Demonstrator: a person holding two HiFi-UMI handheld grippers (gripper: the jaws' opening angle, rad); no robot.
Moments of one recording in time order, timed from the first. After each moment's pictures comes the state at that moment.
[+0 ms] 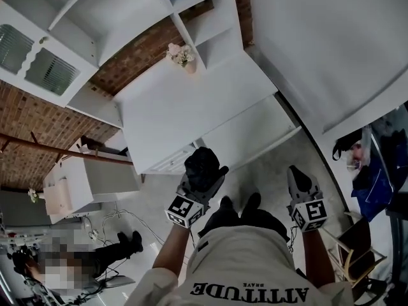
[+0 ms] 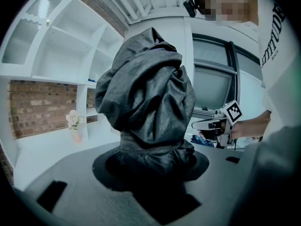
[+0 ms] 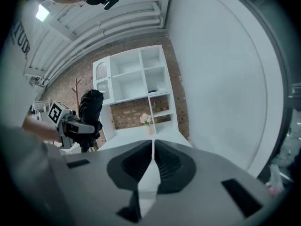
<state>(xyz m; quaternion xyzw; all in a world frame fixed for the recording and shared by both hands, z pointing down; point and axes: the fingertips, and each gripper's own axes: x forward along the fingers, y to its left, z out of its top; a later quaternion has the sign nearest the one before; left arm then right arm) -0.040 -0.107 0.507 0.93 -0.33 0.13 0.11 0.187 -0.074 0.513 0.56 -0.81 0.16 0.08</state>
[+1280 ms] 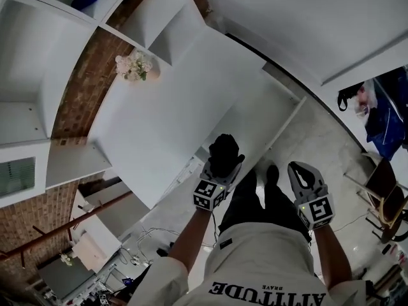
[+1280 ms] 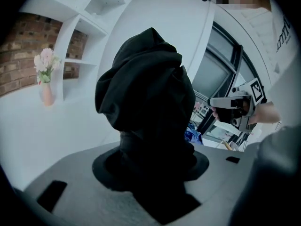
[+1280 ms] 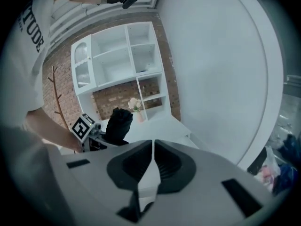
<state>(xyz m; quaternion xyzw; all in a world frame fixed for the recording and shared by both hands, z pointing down) -0.026 -0.215 0.703 0.92 -0.17 0.25 0.24 0.127 -0.131 0.595 0.61 -0.75 0.23 0.13</state>
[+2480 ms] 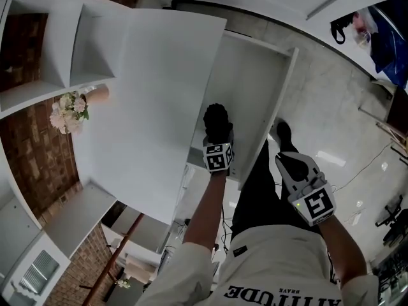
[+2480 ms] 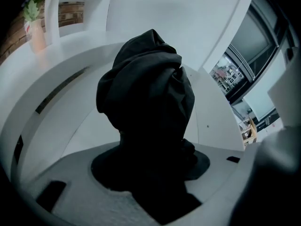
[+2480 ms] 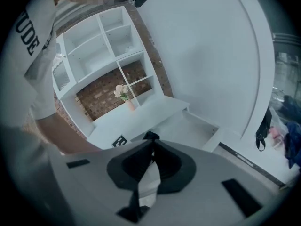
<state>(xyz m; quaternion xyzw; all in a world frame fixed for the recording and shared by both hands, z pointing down) -0.029 -0.261 0.978 0.80 -0.22 0.48 0.29 0.100 -0.156 0.704 0.61 -0.70 0.35 0.12</state>
